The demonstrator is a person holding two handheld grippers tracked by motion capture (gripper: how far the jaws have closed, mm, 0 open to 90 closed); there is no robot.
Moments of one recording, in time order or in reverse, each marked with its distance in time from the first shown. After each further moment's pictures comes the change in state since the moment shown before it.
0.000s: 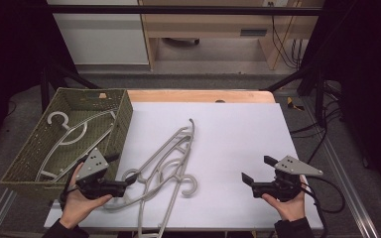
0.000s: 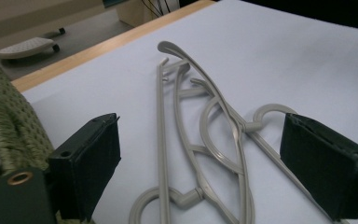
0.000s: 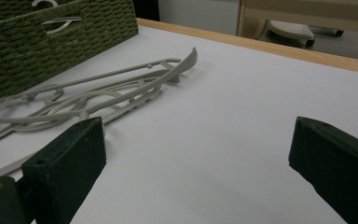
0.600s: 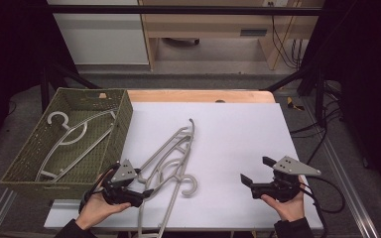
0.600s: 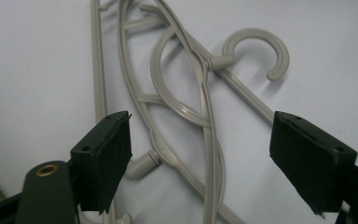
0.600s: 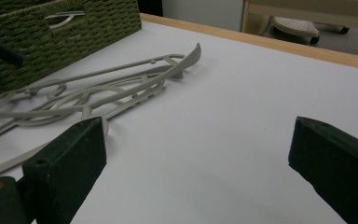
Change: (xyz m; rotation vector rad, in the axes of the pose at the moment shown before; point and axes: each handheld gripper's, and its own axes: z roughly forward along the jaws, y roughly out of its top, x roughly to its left) left arm -0.022 -0.019 0.051 0.270 -0.113 0.063; right arm 0.001 -0.001 0.002 0.019 0.012 -0.009
